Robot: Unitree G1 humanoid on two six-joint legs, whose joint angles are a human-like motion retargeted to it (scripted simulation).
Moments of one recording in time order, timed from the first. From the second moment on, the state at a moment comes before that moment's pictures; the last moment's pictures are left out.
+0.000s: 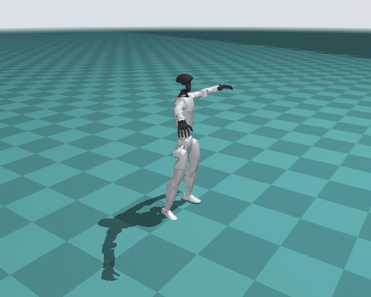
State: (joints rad) left arm -1.10 1.39 -0.85 1.35 0.06 -0.03 -0.03; right arm -0.41 -1.42 0.33 1.24 0.04 0.12 0.00; waist 0.14 -0.08 -0.04; left_leg 0.05 0.06 -0.08 0.04 -0.11 -0.22; right_leg 0.19 -0.17 -0.44 0.03 -0.09 0.26
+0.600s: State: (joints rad) left arm -0.44 1.62 -0.17 1.58 -0.05 -0.01 -0.05; right arm -1.38 -0.53 1.12 1.27 -0.24 0.12 -0.19; waist 0.97 -0.39 0.07; left_leg -0.19 -0.09 -0.54 -0.02 0.02 -0.19; right_leg 0.18 -0.22 -0.90 0.07 -0.11 0.22
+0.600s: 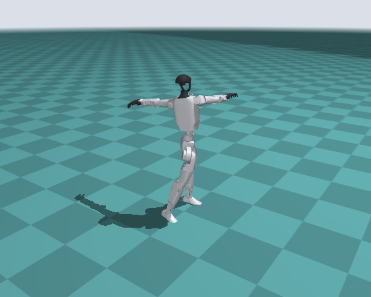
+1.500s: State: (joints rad) left arm 0.10 1.48 0.36 1.38 -0.05 -0.03 -0.02; right arm -1.50 -0.66 1.24 1.26 -0.21 0.12 -0.14; waist 0.55 -0.17 0.00; left_leg -0.04 -0.03 -0.20 -0.01 -0.06 -0.19; right_leg 0.12 -0.27 -0.55 0.13 -0.08 0.23
